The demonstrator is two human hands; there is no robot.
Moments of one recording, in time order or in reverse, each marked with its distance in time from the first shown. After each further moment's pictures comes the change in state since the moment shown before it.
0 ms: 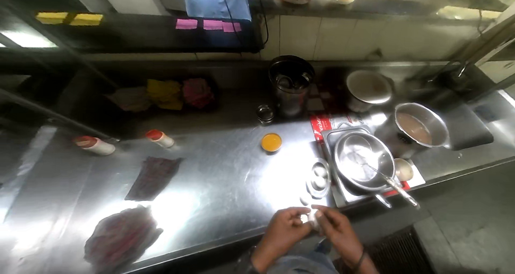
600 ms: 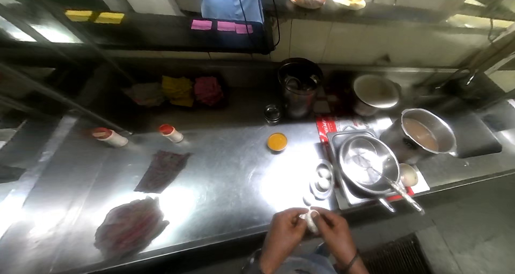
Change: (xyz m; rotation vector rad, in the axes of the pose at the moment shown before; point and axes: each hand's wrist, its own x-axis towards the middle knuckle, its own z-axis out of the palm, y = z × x) left_hand -0.006 -0.020 0.008 0.155 0.228 0.141; right_hand 0.003 0.004 0.024 0.008 0.114 0.026
